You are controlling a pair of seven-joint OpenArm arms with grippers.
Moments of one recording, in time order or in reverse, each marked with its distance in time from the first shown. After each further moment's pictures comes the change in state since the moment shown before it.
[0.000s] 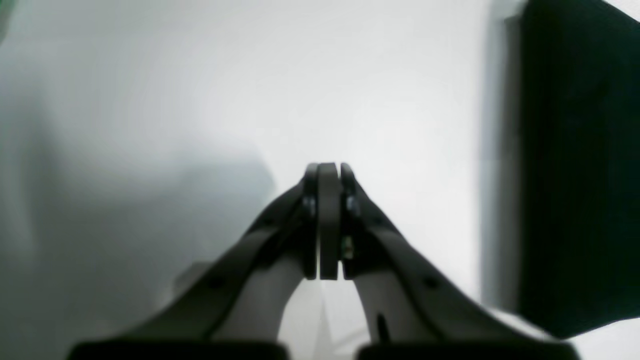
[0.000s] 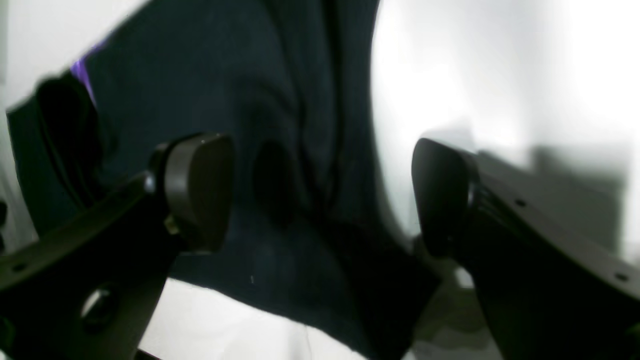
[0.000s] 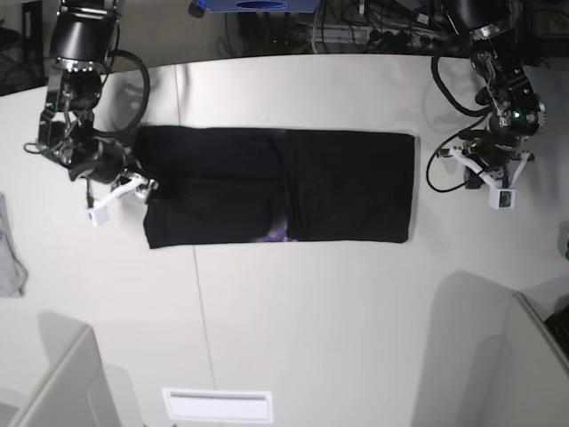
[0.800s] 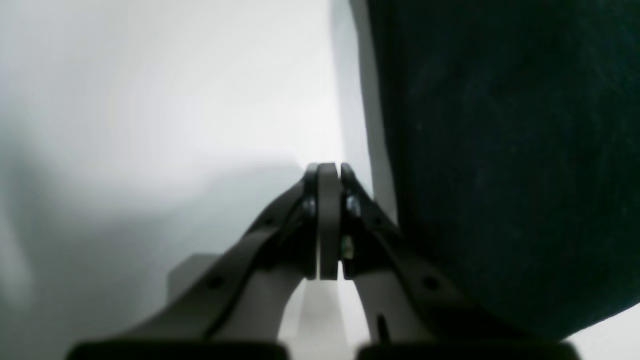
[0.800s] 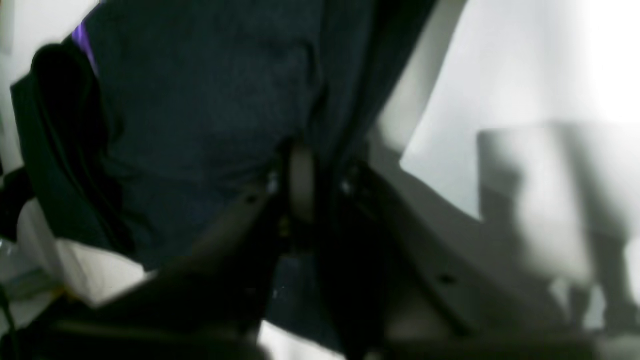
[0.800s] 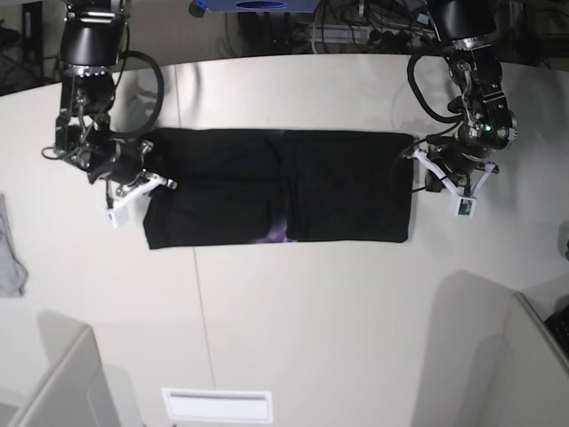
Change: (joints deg) left arm -2.3 1.1 8.7 -4.0 0.0 0.0 0.0; right arm 2.0 -1.5 -2.9 -4.7 0.7 0.4 2.2
